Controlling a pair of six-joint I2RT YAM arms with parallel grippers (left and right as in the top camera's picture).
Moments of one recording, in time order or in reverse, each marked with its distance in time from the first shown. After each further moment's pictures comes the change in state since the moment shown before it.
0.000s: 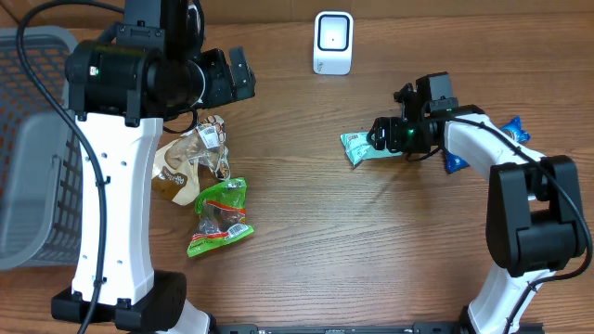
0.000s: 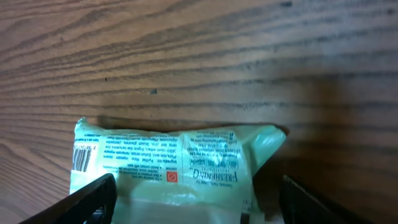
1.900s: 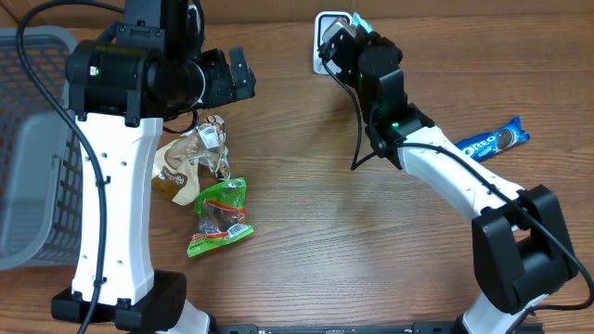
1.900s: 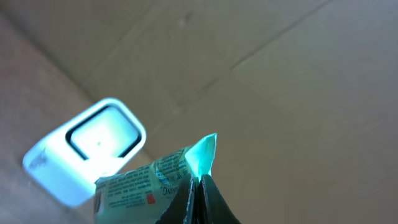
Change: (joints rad) left arm 0.000 0.000 0.000 0.000 0.000 0.000; right arm 0.314 -0.137 0.051 0.797 0.754 -0.961
